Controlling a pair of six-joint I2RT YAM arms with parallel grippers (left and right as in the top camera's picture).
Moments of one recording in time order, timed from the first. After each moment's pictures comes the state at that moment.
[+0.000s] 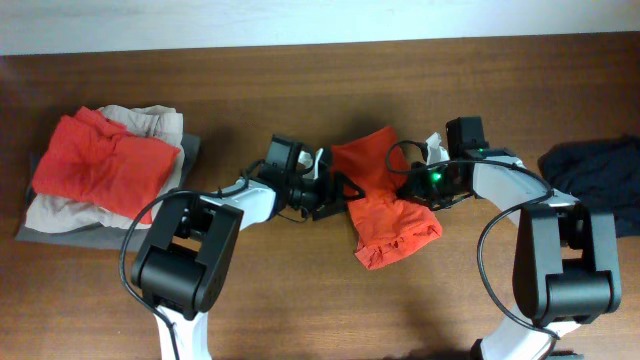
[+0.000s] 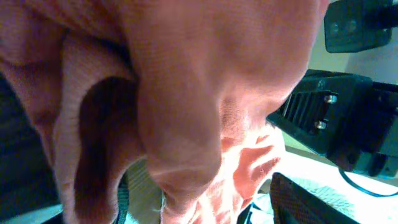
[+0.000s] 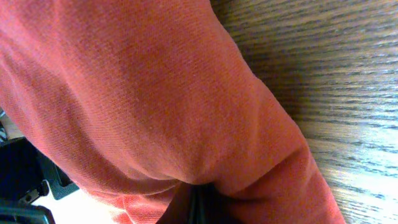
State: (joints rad) left arm -0.42 2.08 1.08 0.04 0.90 -0.76; right arm 0.02 1.87 1.07 -0.55 -0.54 0.29
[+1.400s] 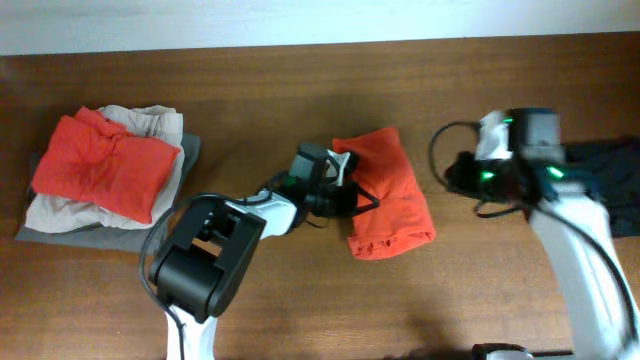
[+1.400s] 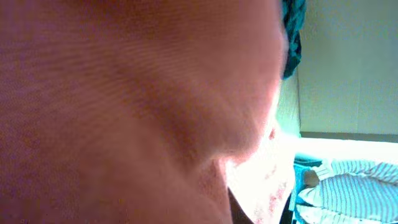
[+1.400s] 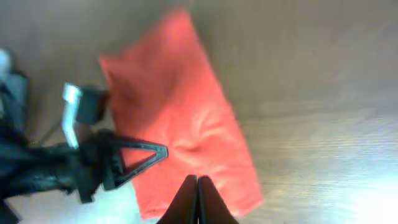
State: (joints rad) left arm -0.53 2.09 1.05 0.27 0.81 -0.64; right arm -0.07 1.31 1.15 -0.85 -0.34 0.23
